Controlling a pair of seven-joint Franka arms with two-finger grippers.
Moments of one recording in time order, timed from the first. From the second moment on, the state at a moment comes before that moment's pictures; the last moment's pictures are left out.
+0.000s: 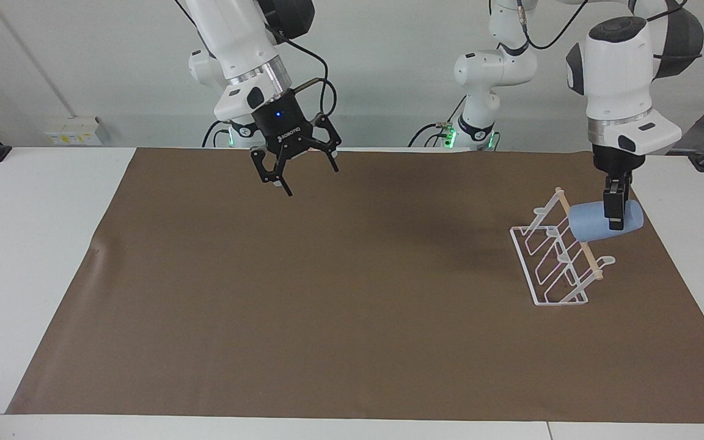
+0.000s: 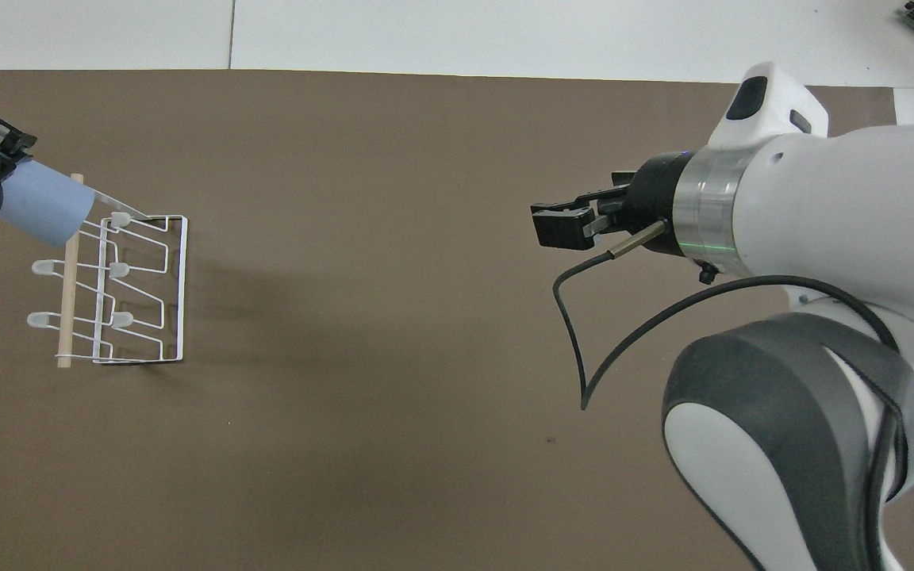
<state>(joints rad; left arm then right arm) 0.05 -0.05 -0.14 -1.88 0.49 2.18 -1.22 0.21 0.01 0.12 -1.68 0.24 2.11 -0.12</state>
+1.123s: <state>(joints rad) 0.02 -0.03 -0.16 -1.97 0.61 2.23 -1.24 -0.05 0.01 0.11 -1.53 0.03 1.57 -0.12</state>
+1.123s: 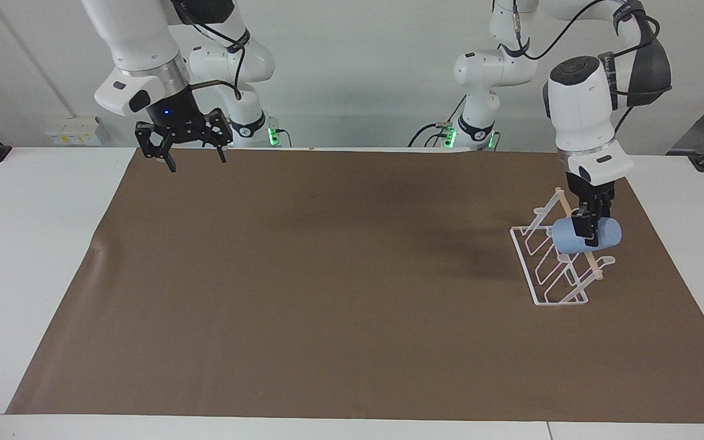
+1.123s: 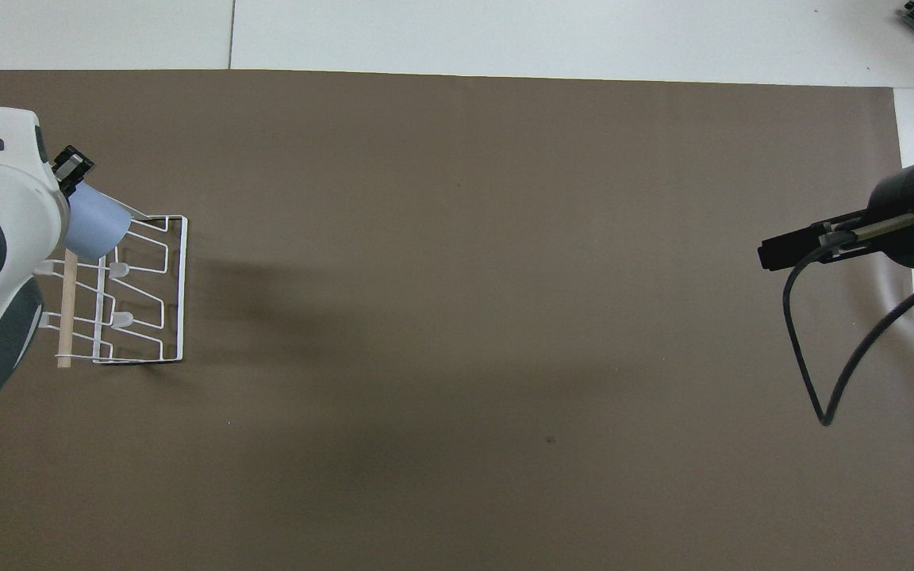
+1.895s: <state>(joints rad) 0.02 0.00 -0.16 -1.98 0.63 2.26 -1.26 -0.10 -0.05 0.11 -1.66 0.03 1.61 -0.12</state>
